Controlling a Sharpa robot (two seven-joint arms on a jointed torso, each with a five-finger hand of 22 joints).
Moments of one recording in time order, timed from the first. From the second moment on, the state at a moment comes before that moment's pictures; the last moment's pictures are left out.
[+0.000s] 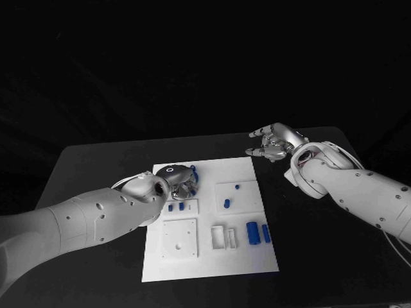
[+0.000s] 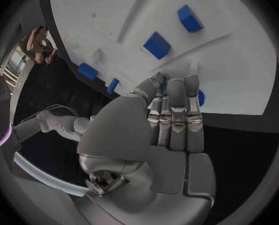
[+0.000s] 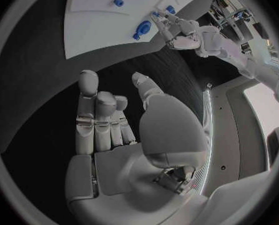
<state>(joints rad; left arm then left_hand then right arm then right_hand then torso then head) 1.19 -0.48 -0.22 1.08 -1.47 -0.35 -0.01 1.42 -0.01 0.27 -0.12 0.18 1.20 0.09 0.06 0.07 1.27 0.05 0.06 0.06 1.30 -0.04 1.09 0.36 0.09 1.20 -0.05 0.38 1.31 0.98 -0.73 0.36 1.28 -1.41 -0.35 -0.08 1.26 -0.14 0.13 -0.03 0.44 0.87 0.13 0.06 0.06 1.15 0.02 1.05 1.03 1.40 -0.05 0.98 1.05 0.12 1.46 -0.07 0.36 1.23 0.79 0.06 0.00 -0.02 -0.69</state>
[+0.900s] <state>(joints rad) 1.22 -0.65 -0.13 1.23 -1.34 -0.30 -0.02 1.42 -0.01 0.28 -0.13 0.19 1.20 0.09 0.06 0.06 1.27 0.05 0.06 0.06 1.30 -0.04 1.09 0.36 0.09 1.20 -0.05 0.39 1.31 0.98 -0.74 0.36 1.28 -1.41 -0.35 -0.08 1.26 -0.14 0.13 -0.03 0.44 0.87 0.13 0.06 0.06 1.15 0.02 1.05 1.03 1.40 -0.05 0.98 1.05 0.12 1.46 -0.07 0.36 1.23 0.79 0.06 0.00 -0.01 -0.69</state>
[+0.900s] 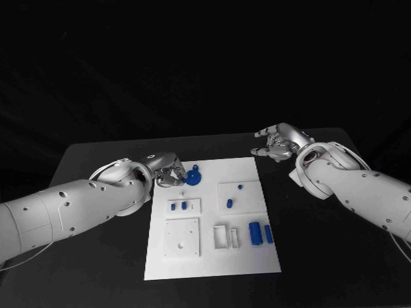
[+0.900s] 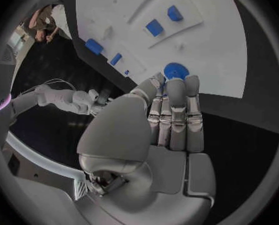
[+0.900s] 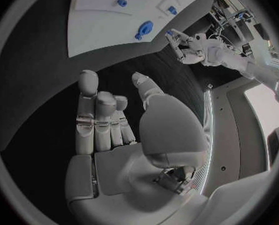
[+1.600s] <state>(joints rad) 1.18 -0.65 -0.15 1.18 -1.37 -0.28 -0.02 1.42 -0.01 0.27 -0.13 0.19 1.20 0.09 0.06 0.07 1.27 0.05 0.06 0.06 1.30 -0.04 1.09 0.36 0.08 1.20 -0.05 0.40 1.31 0.98 -0.74 0.36 1.28 -1.42 -0.35 -0.08 1.26 -0.14 0.13 -0.03 0.44 0.87 0.13 0.06 0.06 1.15 0.02 1.05 1.03 1.40 -0.05 0.98 1.05 0.13 1.46 -0.07 0.36 1.23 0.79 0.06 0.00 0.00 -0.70</state>
